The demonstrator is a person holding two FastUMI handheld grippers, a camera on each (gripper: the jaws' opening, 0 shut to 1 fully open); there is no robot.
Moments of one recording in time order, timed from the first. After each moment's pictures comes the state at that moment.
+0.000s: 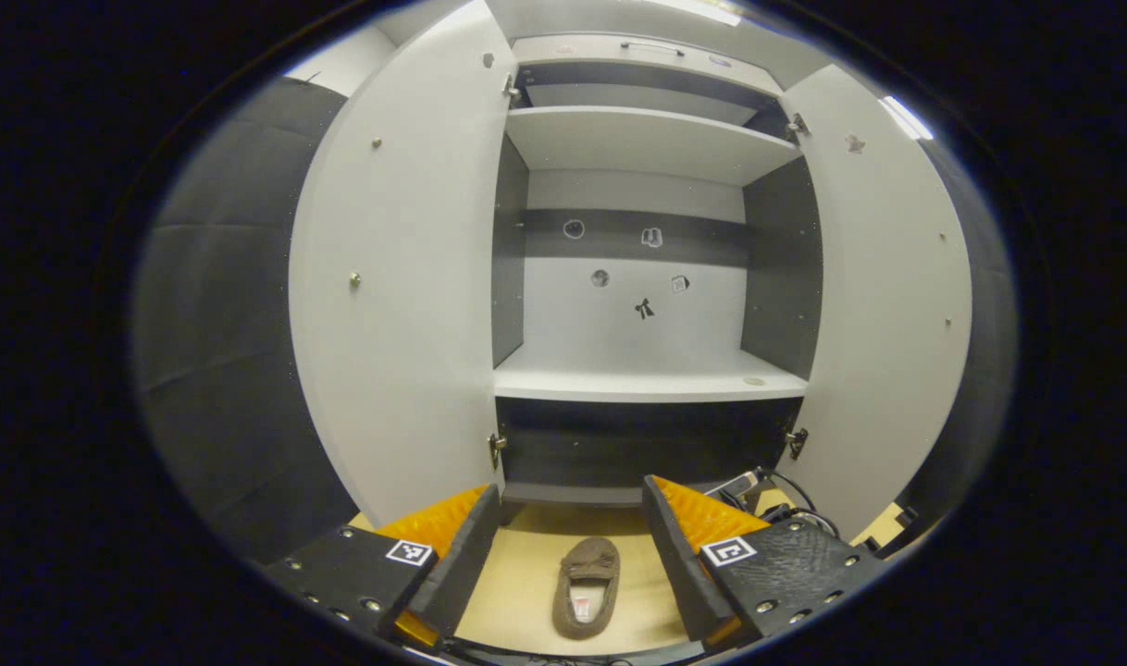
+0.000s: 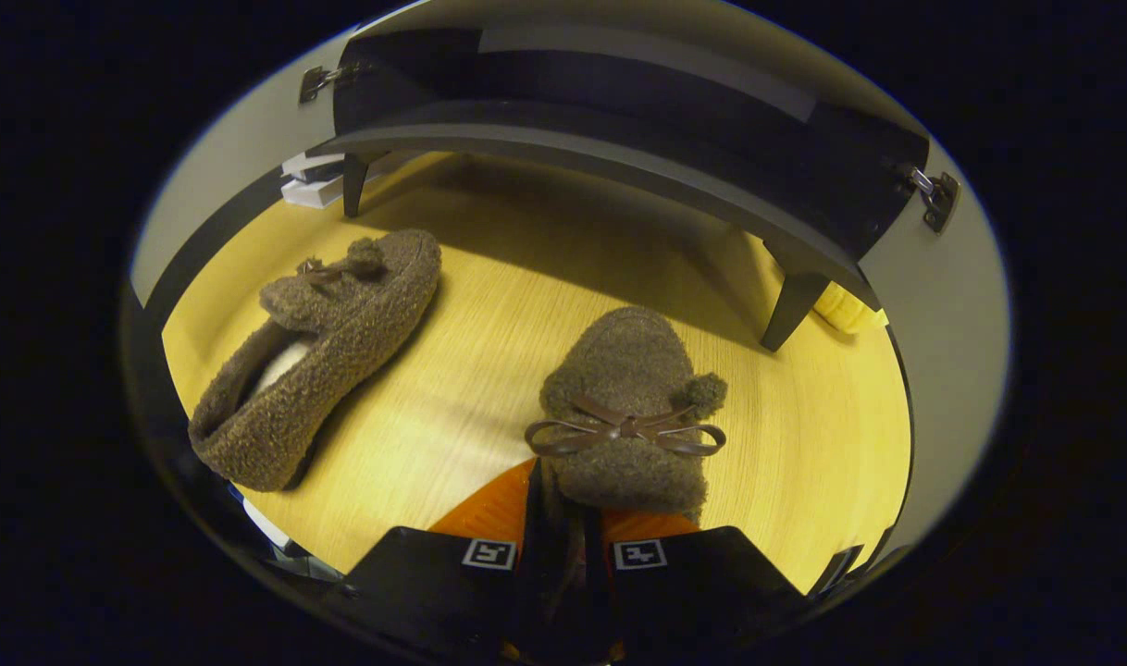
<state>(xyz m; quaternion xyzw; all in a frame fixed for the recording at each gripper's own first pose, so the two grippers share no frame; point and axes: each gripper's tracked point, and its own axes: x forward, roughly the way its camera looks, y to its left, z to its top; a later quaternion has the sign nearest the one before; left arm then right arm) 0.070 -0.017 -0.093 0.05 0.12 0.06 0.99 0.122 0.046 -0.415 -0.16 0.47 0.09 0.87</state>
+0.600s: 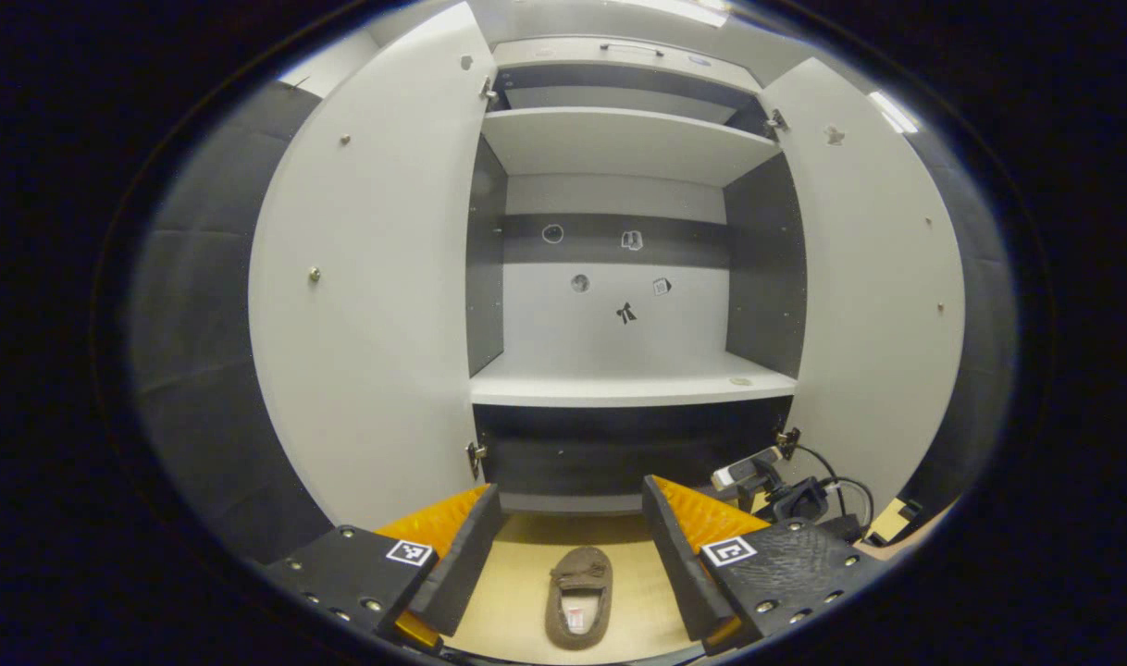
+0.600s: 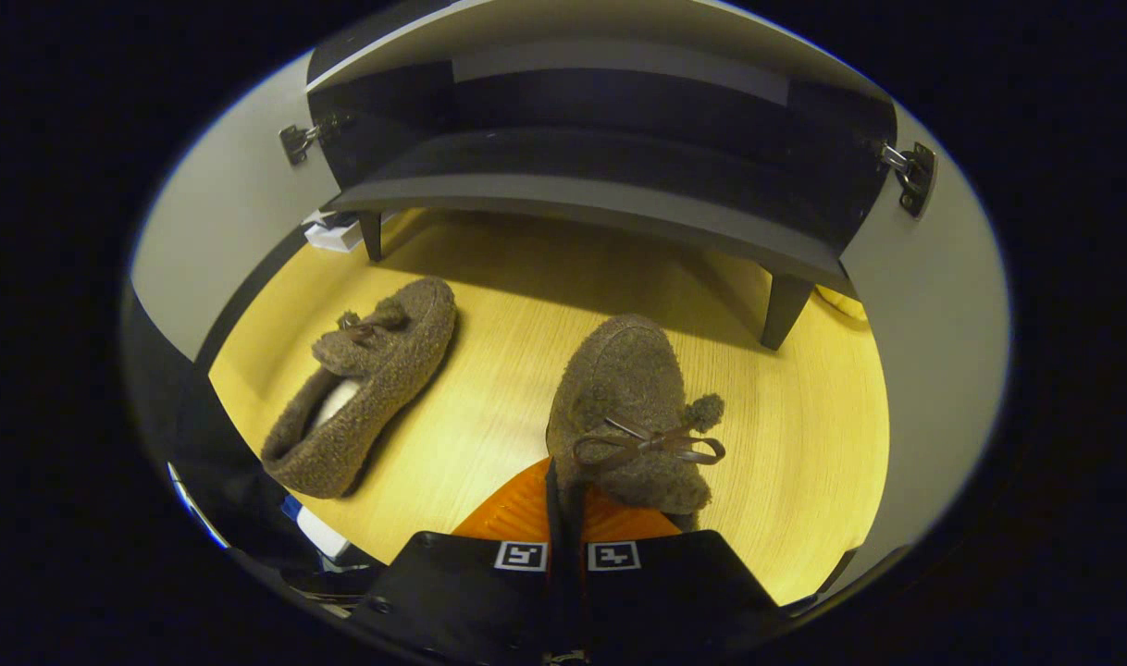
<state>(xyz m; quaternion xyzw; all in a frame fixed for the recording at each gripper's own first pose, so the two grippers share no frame) 0.084 -0.024 -0.103 0.05 0.10 0.03 0.99 0.125 0.040 -0.365 -0.08 0.47 0.12 0.87</state>
